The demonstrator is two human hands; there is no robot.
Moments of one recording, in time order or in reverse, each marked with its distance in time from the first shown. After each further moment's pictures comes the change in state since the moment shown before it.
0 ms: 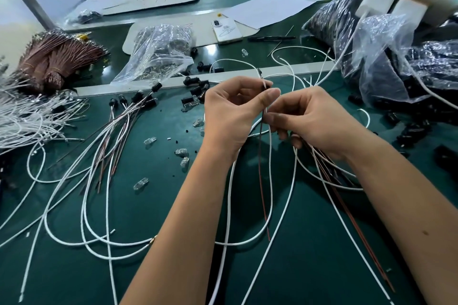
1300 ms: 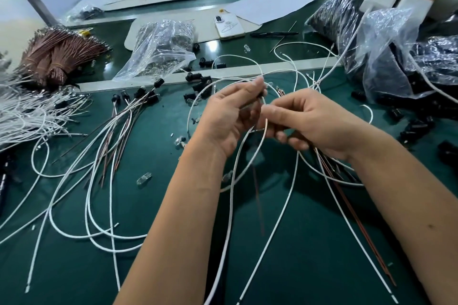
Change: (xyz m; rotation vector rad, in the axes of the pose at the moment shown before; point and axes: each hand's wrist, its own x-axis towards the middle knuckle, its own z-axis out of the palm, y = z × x) left_hand 0.006 0.006 -0.013 -0.240 -0.027 -0.489; right_hand -0.005 -0.006 0.003 0.095 -0.244 0.066
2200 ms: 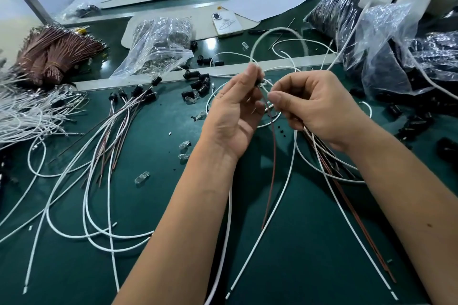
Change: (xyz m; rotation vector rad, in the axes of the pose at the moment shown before) left_hand -0.002 -0.008 0.013 -0.278 -0.048 0.016; right_hand 0.005 -0.001 -0.001 0.004 0.278 -0.223
